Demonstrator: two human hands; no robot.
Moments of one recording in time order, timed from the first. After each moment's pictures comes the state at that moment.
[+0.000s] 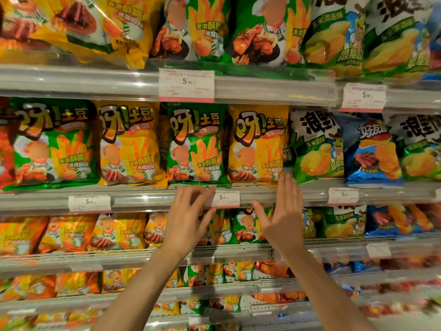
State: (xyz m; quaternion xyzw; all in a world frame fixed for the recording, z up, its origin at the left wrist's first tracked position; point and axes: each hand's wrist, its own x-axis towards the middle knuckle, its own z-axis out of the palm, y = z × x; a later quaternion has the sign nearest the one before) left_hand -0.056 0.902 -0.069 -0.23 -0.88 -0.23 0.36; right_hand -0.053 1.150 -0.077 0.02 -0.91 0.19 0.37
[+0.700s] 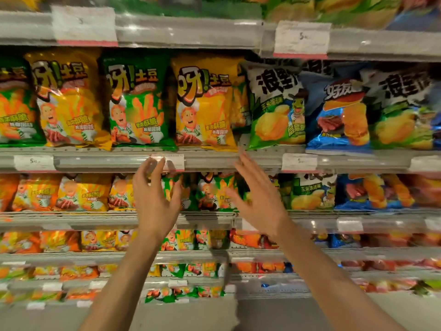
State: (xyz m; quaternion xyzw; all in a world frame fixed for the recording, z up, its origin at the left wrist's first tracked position) left_hand -0.014 1.004 -0.098 -0.02 -0.87 -0.32 0.38; right_hand -0.019 1.250 -0.076 0.22 -0.92 0.26 0.21
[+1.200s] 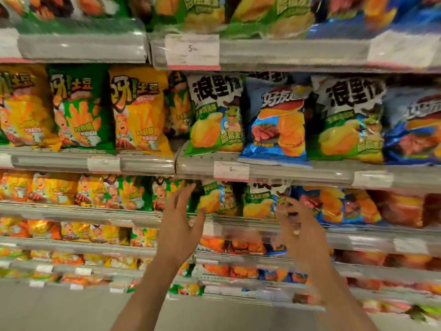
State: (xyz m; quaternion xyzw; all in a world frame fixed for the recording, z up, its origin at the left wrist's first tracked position) left_hand 0.024 1.222 -0.100 -0.03 -0.89 -0.36 0.27; right_hand 0.009 1.507 -0.114 0.02 -0.90 0.41 0.16
